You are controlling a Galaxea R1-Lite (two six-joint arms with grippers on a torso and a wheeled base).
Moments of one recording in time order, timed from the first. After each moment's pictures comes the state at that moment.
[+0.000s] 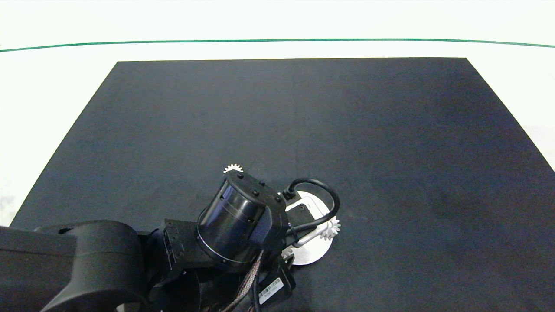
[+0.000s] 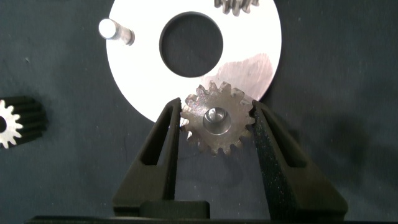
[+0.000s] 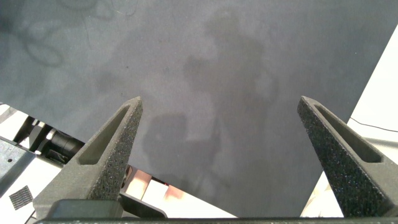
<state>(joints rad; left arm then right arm) -0.98 1.68 -0.94 -0.07 0.31 0.38 0.62 0.65 -0.99 0.80 -0.37 -0.23</state>
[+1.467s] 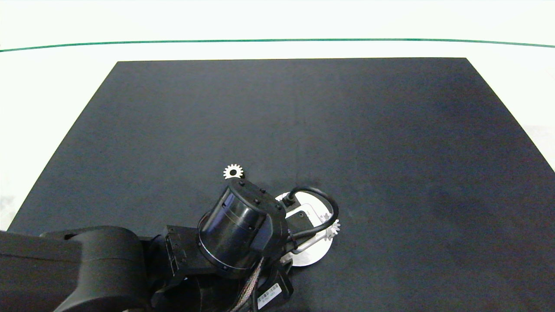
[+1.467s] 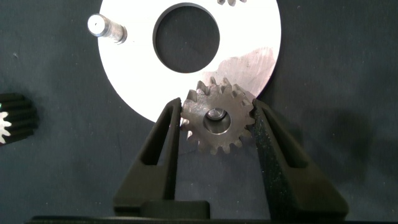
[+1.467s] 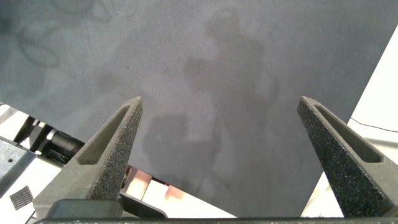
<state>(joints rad) -0.98 1.69 -0.91 -0.08 0.31 0.38 0.62 0.65 -0.99 0.79 -0.37 -0.23</state>
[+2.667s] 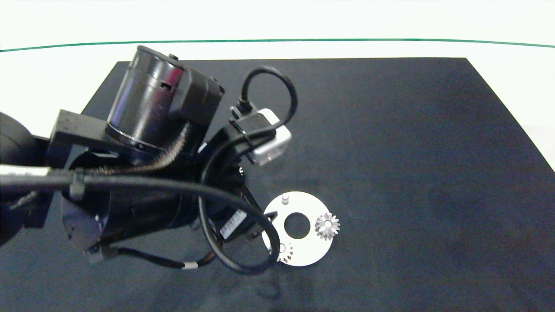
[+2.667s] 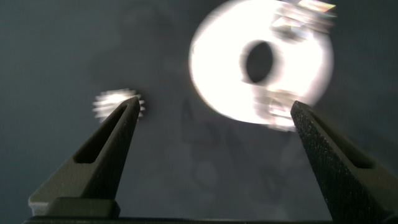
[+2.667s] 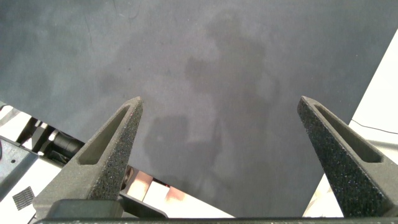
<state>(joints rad) -0.85 1.56 -1.24 0.27 0.31 0.41 0.62 0.65 -1.00 0.79 -0.36 -0.23</state>
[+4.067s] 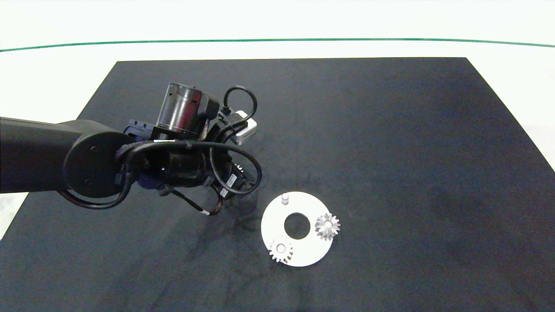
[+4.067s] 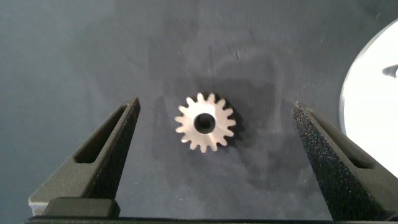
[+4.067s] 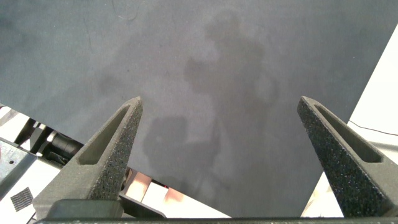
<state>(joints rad) -0.54 1.76 -1.26 0.08 0.14 0.42 0.62 0.65 -1.01 0.79 -0.37 -0.24</state>
